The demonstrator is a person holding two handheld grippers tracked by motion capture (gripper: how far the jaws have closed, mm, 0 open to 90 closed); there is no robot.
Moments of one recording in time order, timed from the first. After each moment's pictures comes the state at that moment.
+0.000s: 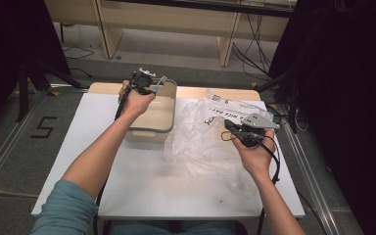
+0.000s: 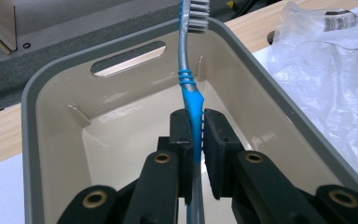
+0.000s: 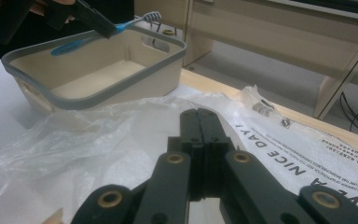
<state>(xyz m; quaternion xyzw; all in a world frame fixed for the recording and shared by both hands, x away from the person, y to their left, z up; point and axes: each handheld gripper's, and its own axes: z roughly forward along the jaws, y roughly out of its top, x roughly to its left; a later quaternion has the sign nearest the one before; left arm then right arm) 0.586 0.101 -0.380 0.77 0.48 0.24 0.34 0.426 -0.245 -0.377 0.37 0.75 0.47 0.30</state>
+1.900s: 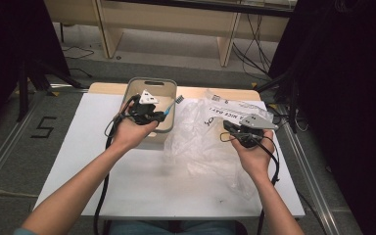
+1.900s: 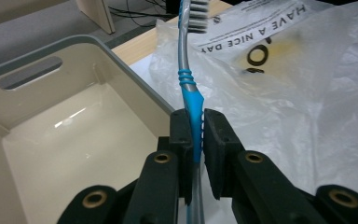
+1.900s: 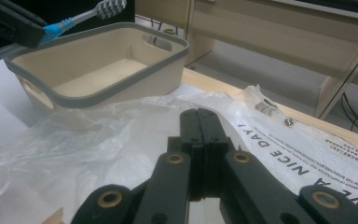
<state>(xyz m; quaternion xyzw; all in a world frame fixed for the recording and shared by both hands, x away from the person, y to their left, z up) 0.461 0.086 -0.364 0.80 0.36 0.20 0.43 0.425 -0.243 -0.379 0.37 0.75 0.47 0.30</state>
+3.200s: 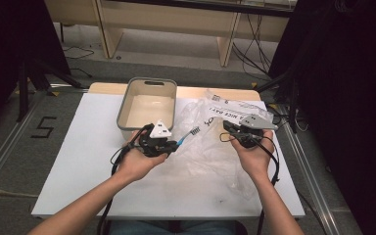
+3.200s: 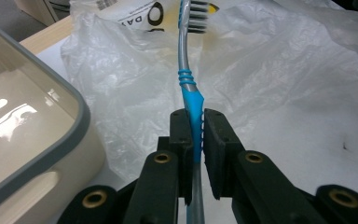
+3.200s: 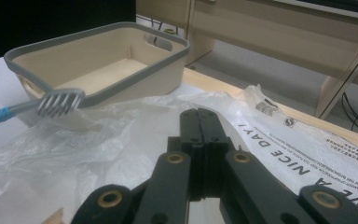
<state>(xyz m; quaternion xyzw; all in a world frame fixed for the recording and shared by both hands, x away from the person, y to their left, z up) 0.394 0.052 -0.390 0.84 0.29 0.15 0.43 0.425 -0.242 -0.380 0.37 0.75 0.47 0.30</state>
